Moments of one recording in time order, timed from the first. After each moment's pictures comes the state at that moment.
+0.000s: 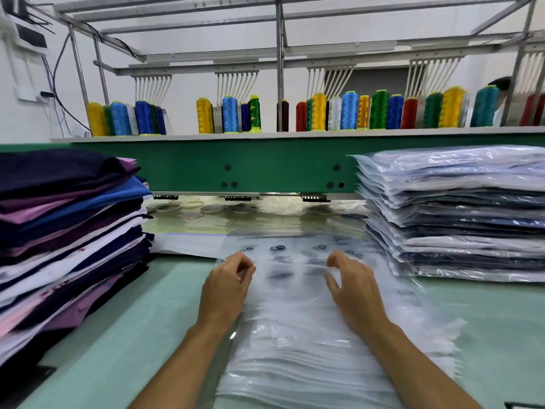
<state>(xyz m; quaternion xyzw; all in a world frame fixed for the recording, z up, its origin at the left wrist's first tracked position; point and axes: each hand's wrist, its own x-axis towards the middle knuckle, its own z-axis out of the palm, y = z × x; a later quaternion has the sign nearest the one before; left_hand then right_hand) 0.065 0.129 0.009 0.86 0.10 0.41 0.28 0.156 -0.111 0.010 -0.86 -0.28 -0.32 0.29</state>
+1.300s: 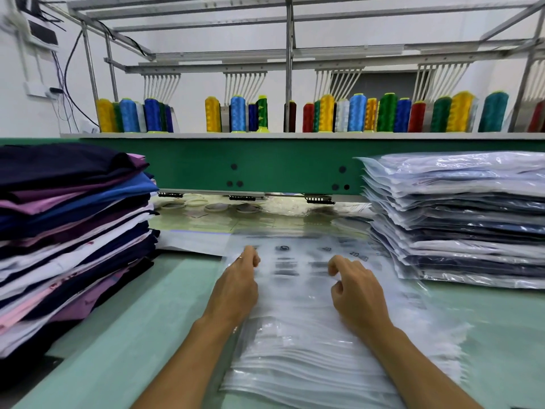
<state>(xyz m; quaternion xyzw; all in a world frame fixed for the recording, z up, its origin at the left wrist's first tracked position) 0.061 0.130 0.013 0.92 0.06 0.29 0.24 0.147 -0.109 0.008 -0.85 -0.31 -0.34 0.26</state>
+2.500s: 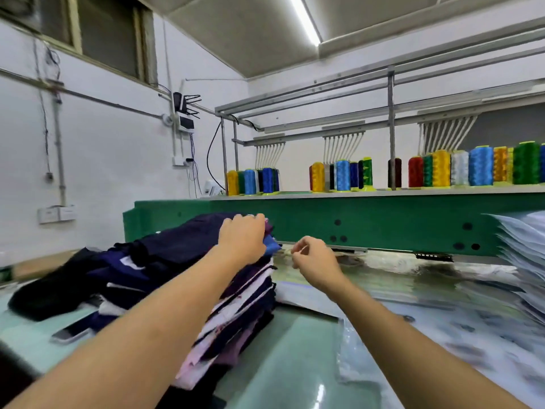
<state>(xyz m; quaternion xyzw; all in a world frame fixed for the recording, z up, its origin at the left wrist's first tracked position) -0.056 0.292 0.250 0.92 0.27 0.25 -0.16 0.063 0.174 0.183 -0.76 -0.39 -0.04 0.52</state>
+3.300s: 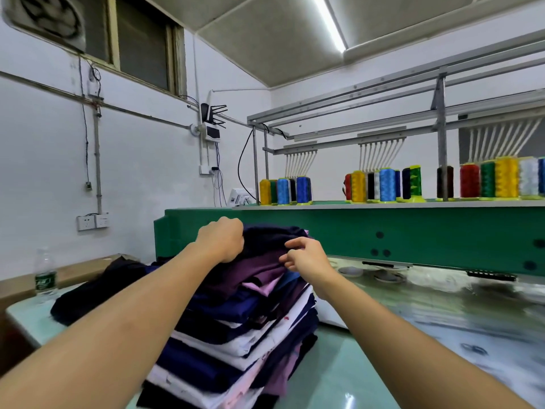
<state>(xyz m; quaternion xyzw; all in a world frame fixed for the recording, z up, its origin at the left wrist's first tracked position) -0.127 0.414 0.279 0.90 0.35 0.21 -0.14 0.021 0.291 0.212 -0.64 -0.37 0.13 0.66</state>
